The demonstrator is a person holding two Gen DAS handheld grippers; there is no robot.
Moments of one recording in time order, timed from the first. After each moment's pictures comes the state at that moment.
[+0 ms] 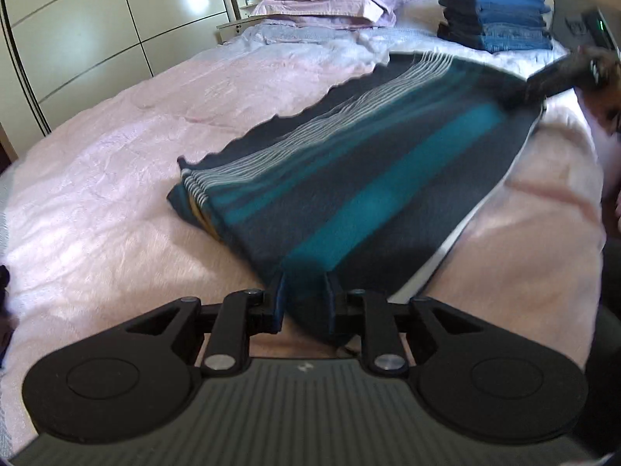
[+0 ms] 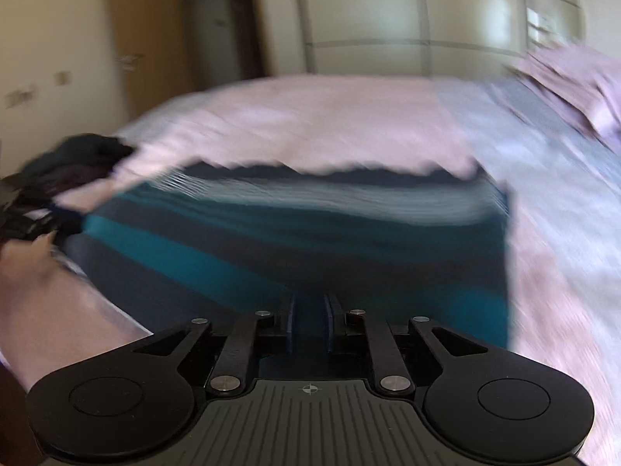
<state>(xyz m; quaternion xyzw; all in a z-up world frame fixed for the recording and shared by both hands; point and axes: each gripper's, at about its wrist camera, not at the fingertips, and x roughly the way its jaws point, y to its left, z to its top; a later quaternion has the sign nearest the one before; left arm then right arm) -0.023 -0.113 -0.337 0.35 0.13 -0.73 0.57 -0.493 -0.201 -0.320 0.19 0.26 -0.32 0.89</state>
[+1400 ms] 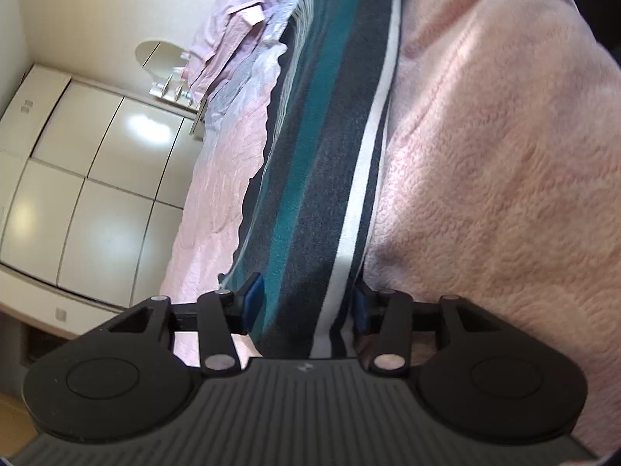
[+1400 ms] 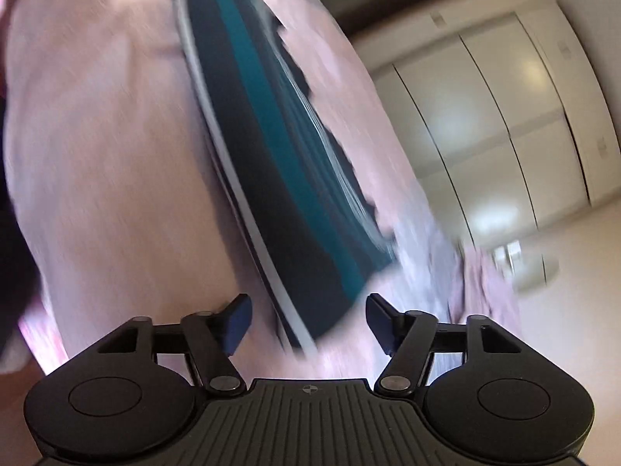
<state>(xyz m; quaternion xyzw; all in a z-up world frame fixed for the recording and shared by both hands) -0.113 -0.085 -0.403 0.56 -0.25 -0.61 0.50 -0.481 -0.094 -0.382 -0.35 0.45 -0.30 0.76</state>
